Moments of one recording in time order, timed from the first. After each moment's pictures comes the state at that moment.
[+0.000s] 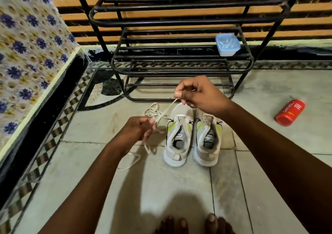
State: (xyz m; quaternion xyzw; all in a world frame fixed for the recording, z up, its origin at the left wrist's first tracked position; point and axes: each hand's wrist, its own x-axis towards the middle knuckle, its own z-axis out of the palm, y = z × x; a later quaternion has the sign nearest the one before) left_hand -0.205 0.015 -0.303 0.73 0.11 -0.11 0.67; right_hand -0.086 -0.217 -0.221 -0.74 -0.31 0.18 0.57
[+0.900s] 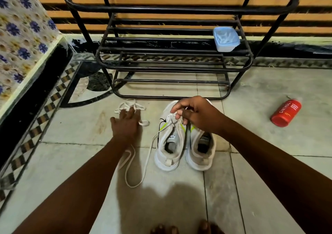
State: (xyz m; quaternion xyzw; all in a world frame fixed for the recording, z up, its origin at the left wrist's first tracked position) left_hand -0.134 0.044 -0.415 0.98 0.13 -0.15 -0.01; right_hand -0.083 -0.233 -0.281 -0.80 -0.26 0.23 0.49
